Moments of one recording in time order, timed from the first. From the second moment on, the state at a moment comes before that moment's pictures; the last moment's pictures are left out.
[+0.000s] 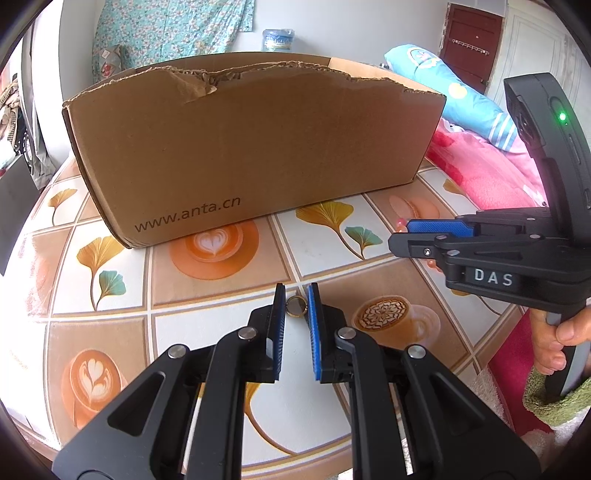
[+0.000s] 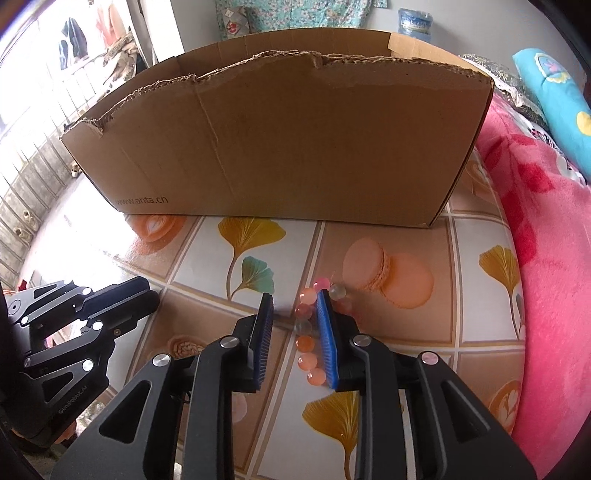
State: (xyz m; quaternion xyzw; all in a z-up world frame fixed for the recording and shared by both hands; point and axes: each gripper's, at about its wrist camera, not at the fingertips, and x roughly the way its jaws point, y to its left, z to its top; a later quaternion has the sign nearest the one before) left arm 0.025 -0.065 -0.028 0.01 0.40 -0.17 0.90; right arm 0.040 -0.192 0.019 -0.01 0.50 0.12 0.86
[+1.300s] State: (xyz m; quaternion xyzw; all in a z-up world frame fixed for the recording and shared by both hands) left arm 0.025 -0.067 -0.028 0.02 0.41 -0.17 0.90; right arm 0.036 -0.234 0.022 0.24 0.46 0.22 0.83
